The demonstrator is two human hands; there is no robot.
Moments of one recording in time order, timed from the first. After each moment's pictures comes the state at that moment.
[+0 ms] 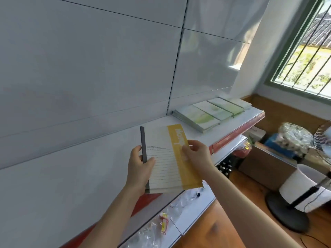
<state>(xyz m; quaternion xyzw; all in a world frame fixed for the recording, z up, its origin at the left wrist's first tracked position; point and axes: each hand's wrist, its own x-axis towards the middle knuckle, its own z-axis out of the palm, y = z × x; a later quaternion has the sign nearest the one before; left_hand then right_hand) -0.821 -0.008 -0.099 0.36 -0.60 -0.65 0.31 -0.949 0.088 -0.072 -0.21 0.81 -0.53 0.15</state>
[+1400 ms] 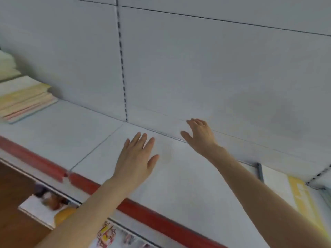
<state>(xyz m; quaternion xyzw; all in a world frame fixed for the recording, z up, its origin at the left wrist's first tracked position) -0.703 -0.045 -0.083 0.66 -0.73 0.11 0.15 -0.883 -0.152 -0.045 -0.81 0.56 -0.13 0.05</state>
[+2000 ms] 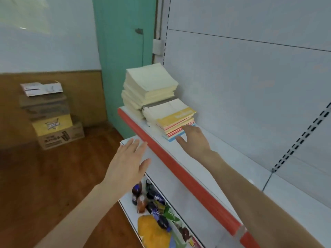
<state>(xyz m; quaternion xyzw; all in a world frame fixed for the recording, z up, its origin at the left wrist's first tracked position) -0.260 0.104 -0.078 0.82 -0.53 0.15 0.14 -0.364 -0.090 -0.050 -0.93 0.33 -0.14 0.08</state>
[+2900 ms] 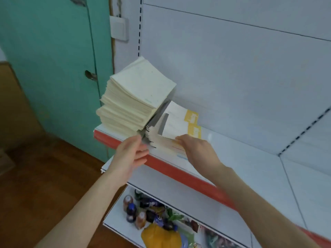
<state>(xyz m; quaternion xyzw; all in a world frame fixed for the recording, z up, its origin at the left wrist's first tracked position) -0.036 -0.011 -0.071 0.55 -0.27 -0.52 0.60 -0.215 -0.082 -0.053 -0.89 0.41 -0.18 -0.02</state>
